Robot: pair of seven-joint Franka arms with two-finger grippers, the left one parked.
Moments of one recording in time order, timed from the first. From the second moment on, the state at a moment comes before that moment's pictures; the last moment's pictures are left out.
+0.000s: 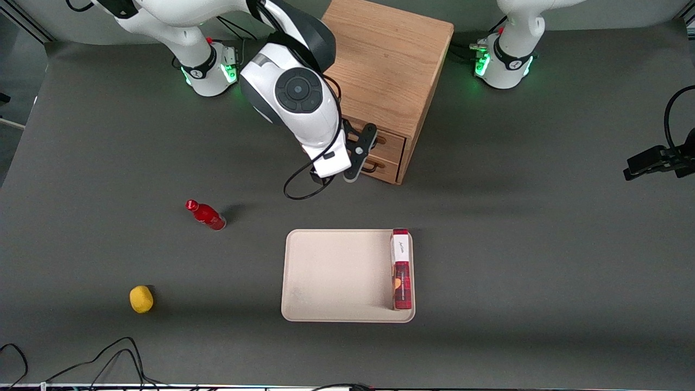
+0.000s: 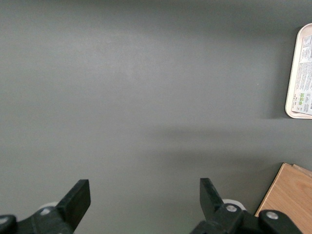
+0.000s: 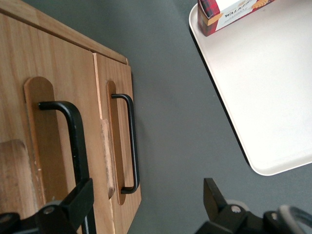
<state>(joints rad) 0.43 0.51 0.40 -1.38 -0.04 1.79 -0.29</state>
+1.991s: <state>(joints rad) 0.42 0.51 0.42 -1.47 0.00 1.86 -0.31</state>
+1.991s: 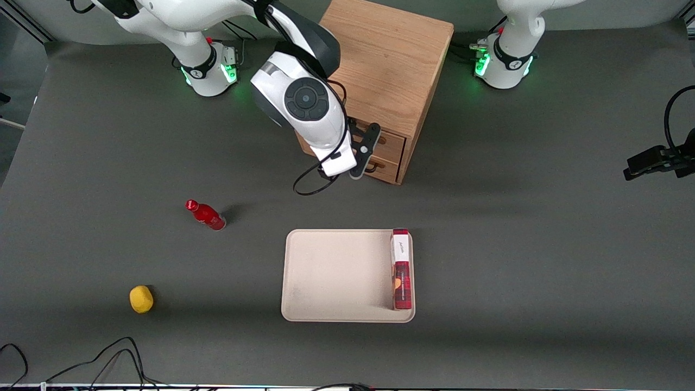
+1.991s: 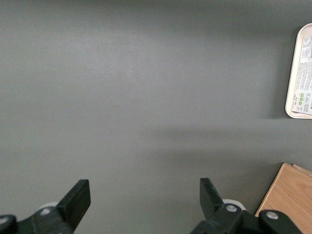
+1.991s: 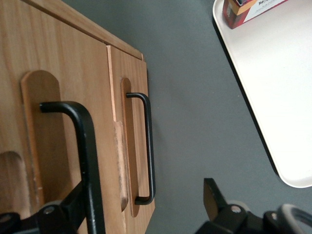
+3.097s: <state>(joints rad) 0.39 0.55 0.41 -1.41 -0.02 1.88 -0.36</state>
